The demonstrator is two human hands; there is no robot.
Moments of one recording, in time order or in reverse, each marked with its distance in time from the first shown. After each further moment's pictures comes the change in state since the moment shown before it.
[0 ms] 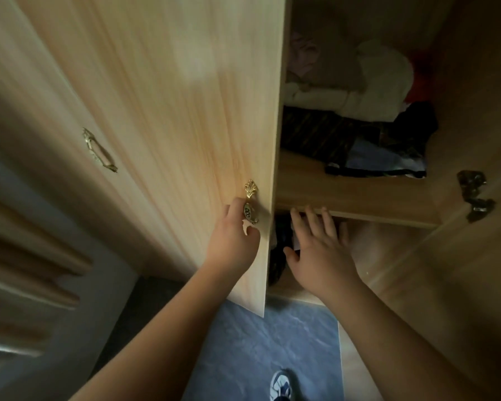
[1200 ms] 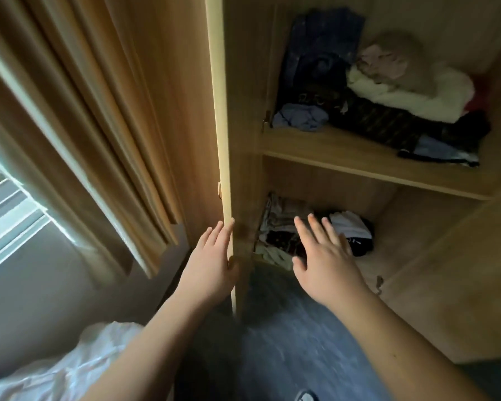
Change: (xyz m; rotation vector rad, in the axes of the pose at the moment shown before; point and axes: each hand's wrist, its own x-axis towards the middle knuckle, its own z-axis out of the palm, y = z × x) left_hand -0.275 -0.211 -0.265 0.243 -0.100 -0.016; right_hand -0.212 -0.300 0.033 0.003 -0.012 -0.111
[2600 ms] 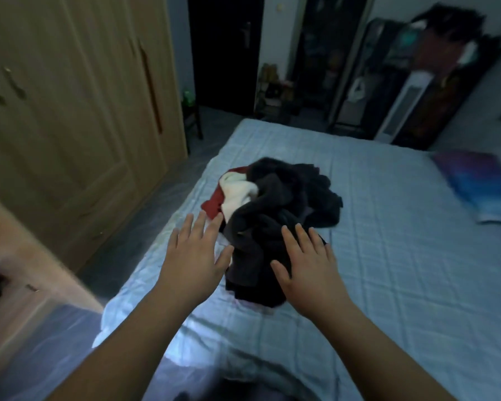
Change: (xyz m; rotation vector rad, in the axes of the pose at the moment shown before) left_hand -0.532 0.454 0.283 0.163 -0.591 1.447; right_hand -0.837 0.127 0.043 0.097 0.318 1.594
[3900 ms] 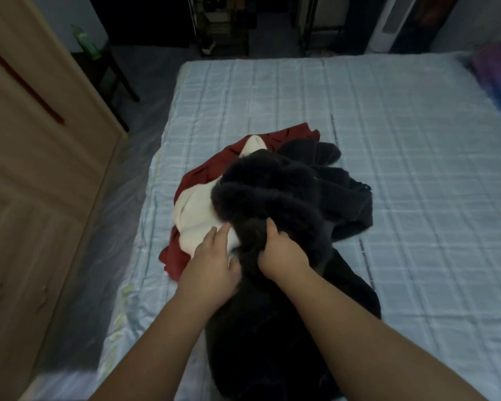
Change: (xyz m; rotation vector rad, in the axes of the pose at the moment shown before) left_hand 0.467 -0.024 0.213 -0.252 -0.406 0.029; right_hand 0.497 0.096 0.174 0.367 -0.435 0.494
